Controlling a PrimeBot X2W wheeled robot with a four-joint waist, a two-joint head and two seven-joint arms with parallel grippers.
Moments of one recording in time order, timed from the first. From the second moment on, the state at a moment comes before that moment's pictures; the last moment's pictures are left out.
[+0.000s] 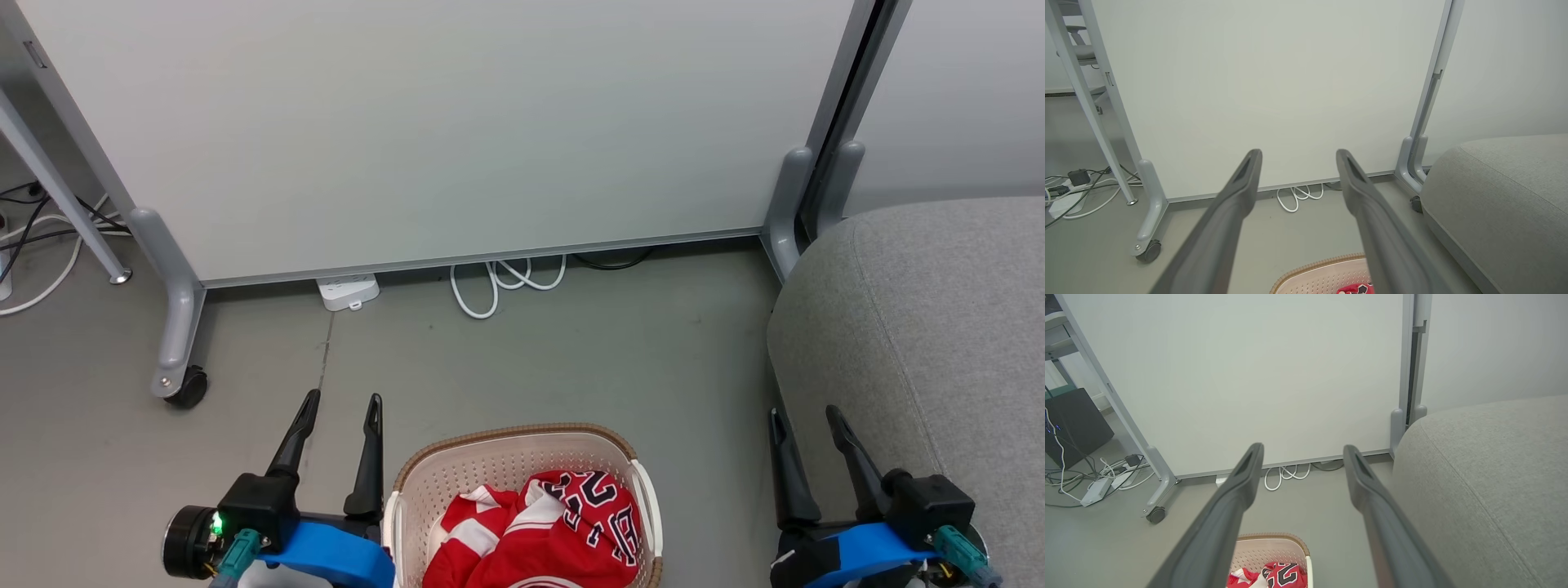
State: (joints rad) left arm -0.14 0.05 -0.18 0.27 -0.15 0.00 -0.24; right arm -0.06 -0.05 0.02 0.28 0.16 0.13 -0.24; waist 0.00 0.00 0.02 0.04
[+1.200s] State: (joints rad) left arm -0.20 0.05 -0.21 0.33 -0.09 -0.01 -0.26; right arm -0.09 -0.05 0.03 0.31 0.09 0.13 -0.26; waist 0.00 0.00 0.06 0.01
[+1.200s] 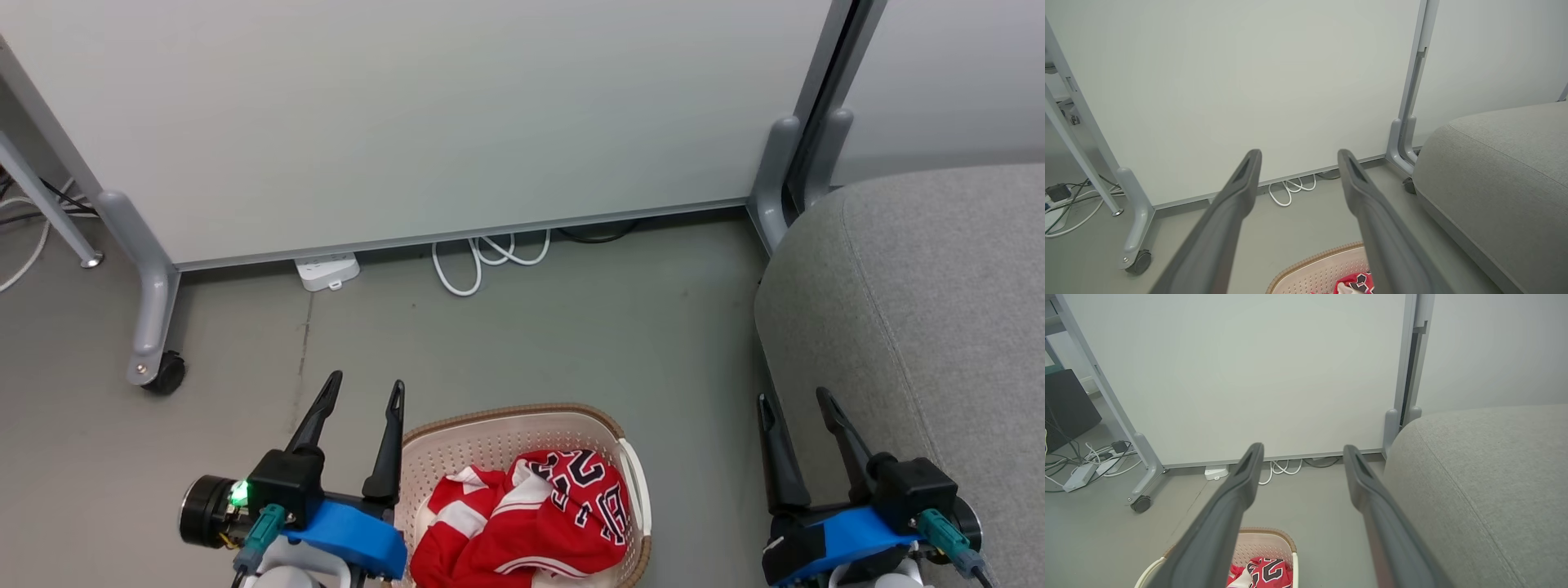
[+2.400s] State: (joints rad) left arm -0.78 0.16 -0.72 0.97 0.03 -0.13 -0.26; right arm -0.40 -0.05 0.07 0.22 0.13 0.13 -0.26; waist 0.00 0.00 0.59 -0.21
